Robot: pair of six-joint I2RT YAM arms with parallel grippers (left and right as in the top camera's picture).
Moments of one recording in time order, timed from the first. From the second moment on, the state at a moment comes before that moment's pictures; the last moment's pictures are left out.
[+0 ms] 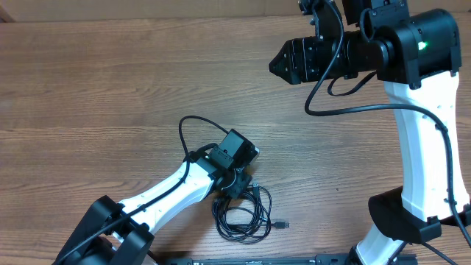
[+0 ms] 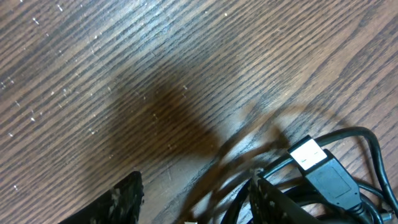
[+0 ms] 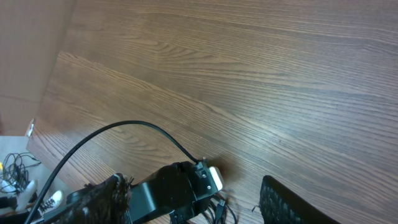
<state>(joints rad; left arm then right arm) -0.69 1.58 0.82 -0.52 0.09 -0.06 0.33 1.87 2.52 -1.64 -0.40 0.15</state>
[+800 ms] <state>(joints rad) -0.72 1.58 1.01 -0.84 0.16 0.14 0.33 1.87 2.52 -1.64 -0.40 0.15</state>
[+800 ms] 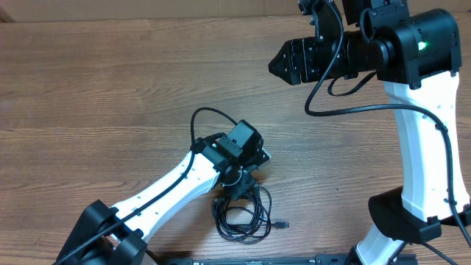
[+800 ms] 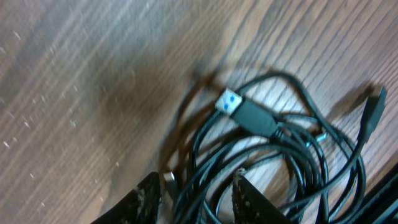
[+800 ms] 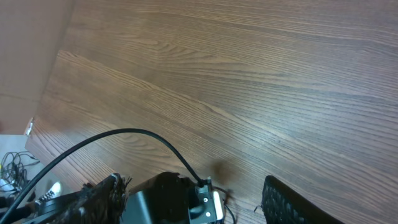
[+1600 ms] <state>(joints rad) -0.72 1.58 0.81 -0.63 0.15 0.15 0.33 1.87 2.52 -1.64 -0.40 0.15</state>
